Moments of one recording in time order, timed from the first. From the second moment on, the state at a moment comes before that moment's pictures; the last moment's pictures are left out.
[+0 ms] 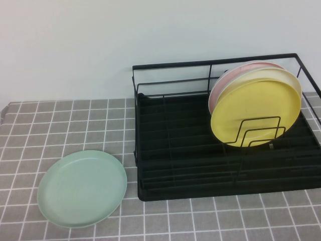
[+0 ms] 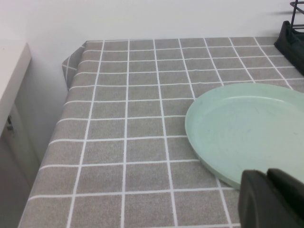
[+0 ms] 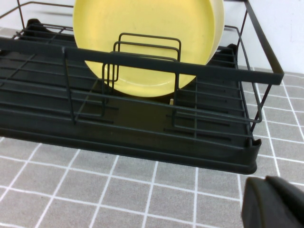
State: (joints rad) right arm 0.10 -0.01 0.00 0.21 0.34 -0.32; left arm -0.06 0.00 0.00 -0.03 0.32 -0.04
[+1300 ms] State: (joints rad) right arm 0.10 0.00 -0.10 1.29 0.17 -0.86; left arm -0.06 0.00 0.00 -0.97 0.12 -0.06
